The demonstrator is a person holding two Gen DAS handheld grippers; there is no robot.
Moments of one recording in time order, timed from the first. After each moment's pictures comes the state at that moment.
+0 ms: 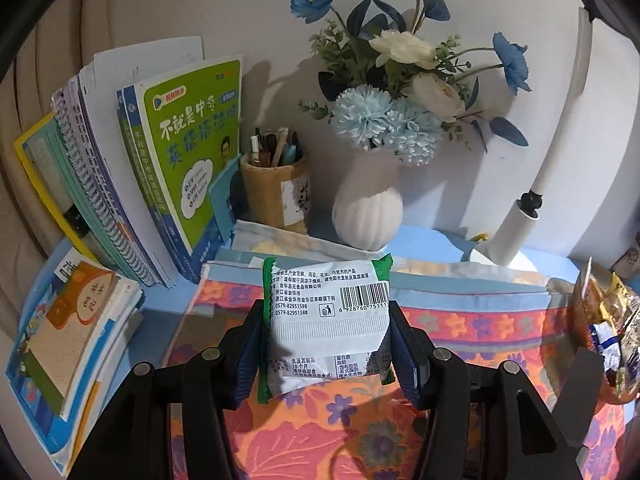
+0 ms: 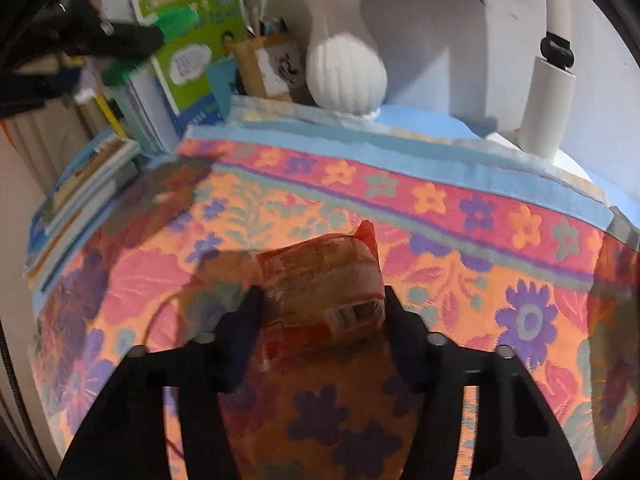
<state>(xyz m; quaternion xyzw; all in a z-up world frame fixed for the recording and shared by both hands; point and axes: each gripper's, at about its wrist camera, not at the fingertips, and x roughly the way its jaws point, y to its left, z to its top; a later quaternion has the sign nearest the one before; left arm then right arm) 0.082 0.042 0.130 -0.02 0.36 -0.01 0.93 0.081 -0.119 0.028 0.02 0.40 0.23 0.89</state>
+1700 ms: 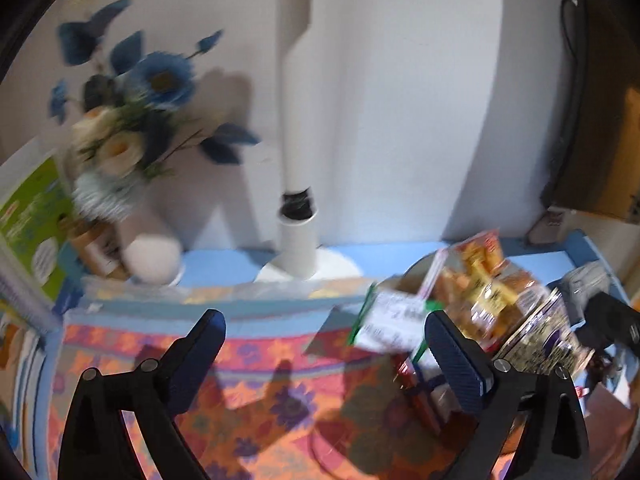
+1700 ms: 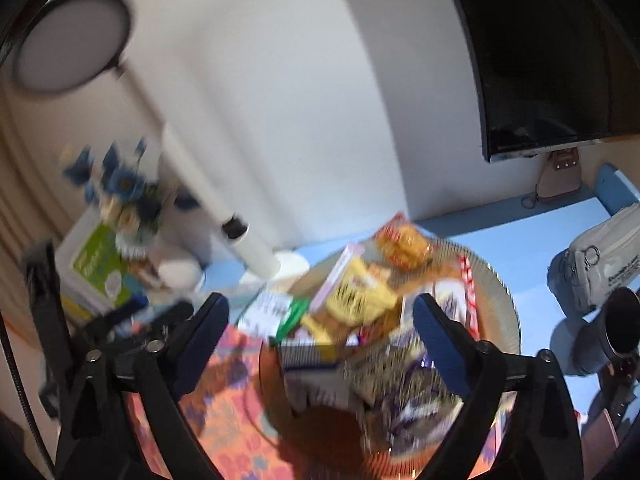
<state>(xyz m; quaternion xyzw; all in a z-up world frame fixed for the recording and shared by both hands) 0.061 -0.210 0.166 0.03 0.35 -0.12 0.93 0.010 -0.416 0.194 0.16 0.33 0.04 0.93</state>
